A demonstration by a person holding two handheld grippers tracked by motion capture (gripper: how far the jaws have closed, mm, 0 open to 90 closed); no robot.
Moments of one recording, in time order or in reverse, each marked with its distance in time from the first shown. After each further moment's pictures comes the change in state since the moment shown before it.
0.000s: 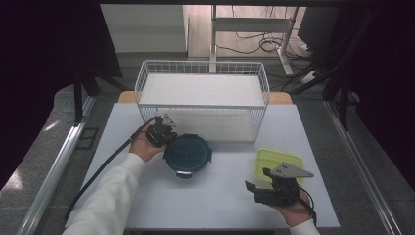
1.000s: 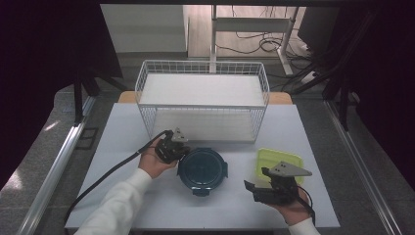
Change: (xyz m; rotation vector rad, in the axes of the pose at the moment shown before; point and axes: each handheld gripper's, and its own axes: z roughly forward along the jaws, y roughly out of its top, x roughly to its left) left arm -0.059 -0.002 -0.011 -0.040 -0.106 0.049; right arm -0.001 0.002 0.004 0.009 0.007 0.007
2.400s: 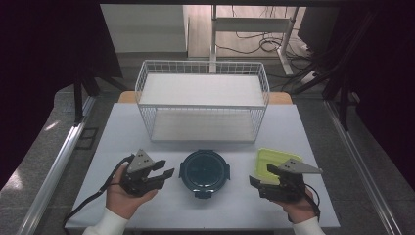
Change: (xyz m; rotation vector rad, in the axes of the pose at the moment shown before) left arm -0.061 -0.050 -0.117 -0.232 0.058 -0.273; right arm -0.011 0.005 -0.013 -0.058 0.011 0.066
